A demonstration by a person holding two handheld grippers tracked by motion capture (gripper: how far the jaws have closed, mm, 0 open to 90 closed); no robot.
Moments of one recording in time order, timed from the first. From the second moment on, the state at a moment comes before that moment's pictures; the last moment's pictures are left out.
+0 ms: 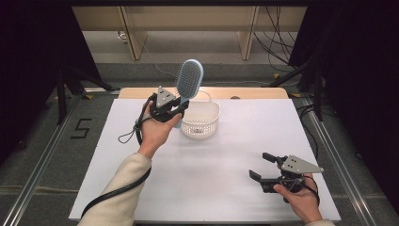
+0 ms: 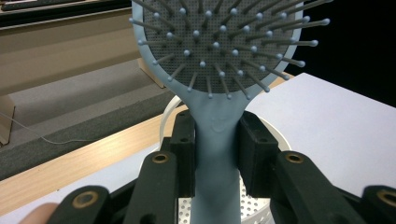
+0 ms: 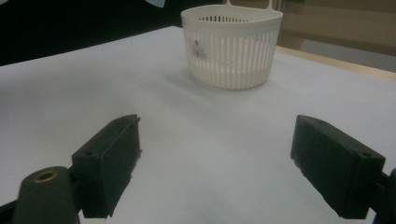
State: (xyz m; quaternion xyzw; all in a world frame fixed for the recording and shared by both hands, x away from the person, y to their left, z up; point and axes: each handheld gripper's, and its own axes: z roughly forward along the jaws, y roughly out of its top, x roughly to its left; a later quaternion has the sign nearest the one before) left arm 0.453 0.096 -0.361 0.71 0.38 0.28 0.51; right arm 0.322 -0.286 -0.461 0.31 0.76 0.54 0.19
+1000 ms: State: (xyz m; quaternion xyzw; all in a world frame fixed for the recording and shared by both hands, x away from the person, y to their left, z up) left arm 0.460 0.089 -0.357 0.71 0.39 0.28 0.52; right arm 0.322 -0.286 -0.462 0.31 0.76 0.54 0.19
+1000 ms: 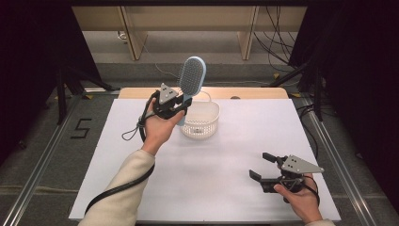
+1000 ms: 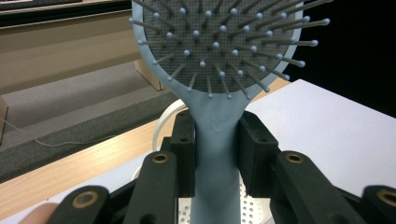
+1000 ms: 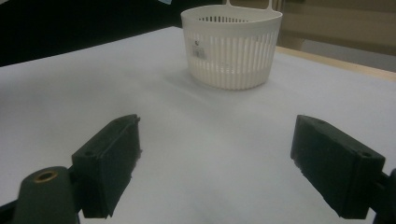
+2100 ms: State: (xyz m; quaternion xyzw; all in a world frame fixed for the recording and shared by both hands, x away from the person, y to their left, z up) left arm 0.467 0.083 -0.354 0.71 0.38 0.28 0.52; right arm 0.322 -0.286 -0.461 0.31 0.76 0.55 0.19
